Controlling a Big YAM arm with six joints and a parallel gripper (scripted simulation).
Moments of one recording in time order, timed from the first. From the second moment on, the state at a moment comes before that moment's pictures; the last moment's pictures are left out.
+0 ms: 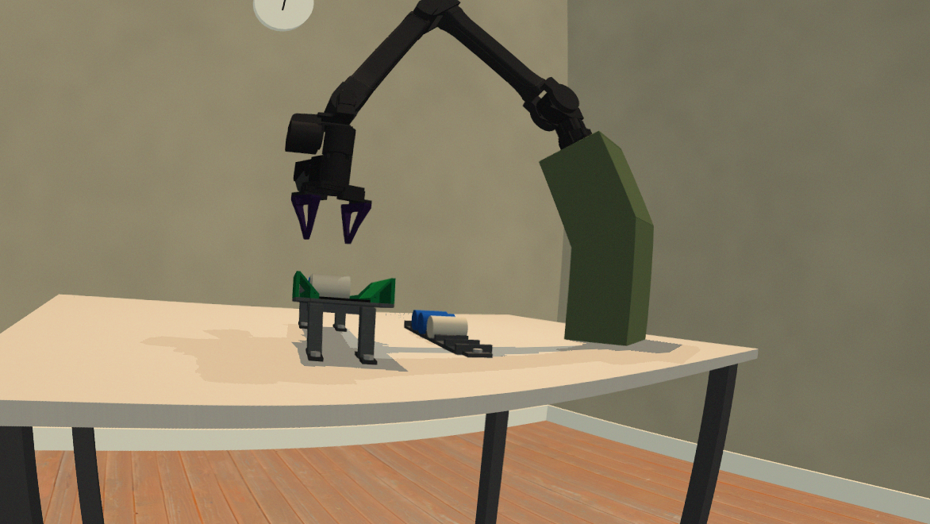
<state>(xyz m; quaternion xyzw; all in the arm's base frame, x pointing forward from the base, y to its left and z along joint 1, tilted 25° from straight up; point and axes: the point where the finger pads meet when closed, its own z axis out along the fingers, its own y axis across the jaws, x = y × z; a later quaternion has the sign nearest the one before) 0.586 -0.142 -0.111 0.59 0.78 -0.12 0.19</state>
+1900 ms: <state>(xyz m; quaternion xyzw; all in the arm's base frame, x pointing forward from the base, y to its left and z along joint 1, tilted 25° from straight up) 0.580 -0.156 -0.108 0.78 0.58 -0.06 0.21</state>
